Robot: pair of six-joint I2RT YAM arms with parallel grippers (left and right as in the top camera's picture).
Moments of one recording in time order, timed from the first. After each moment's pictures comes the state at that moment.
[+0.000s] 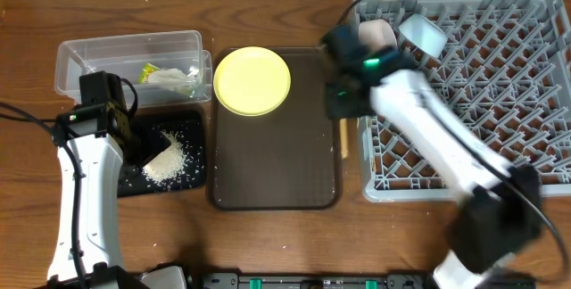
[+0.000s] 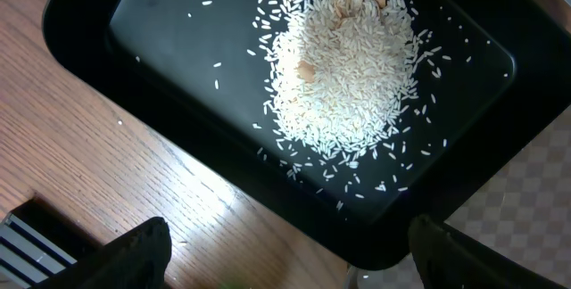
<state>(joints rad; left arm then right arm) 0.26 1.38 1.11 -1.15 -0.11 -0.52 0.47 1.79 1.60 -1.10 0.02 0.41</state>
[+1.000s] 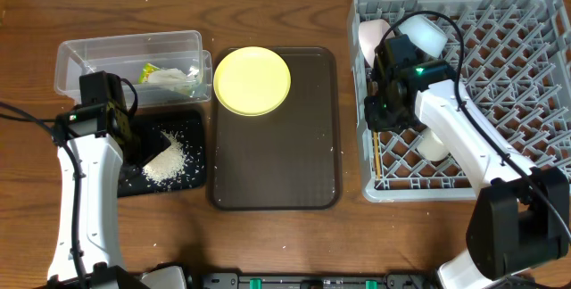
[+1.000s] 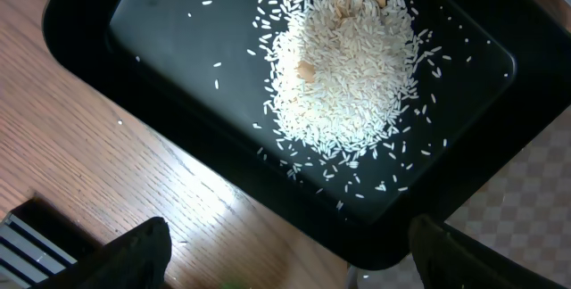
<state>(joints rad) 0.26 1.38 1.11 -1.15 -0.11 -0.52 0.30 1.76 1.33 -0.98 -0.03 0.22</state>
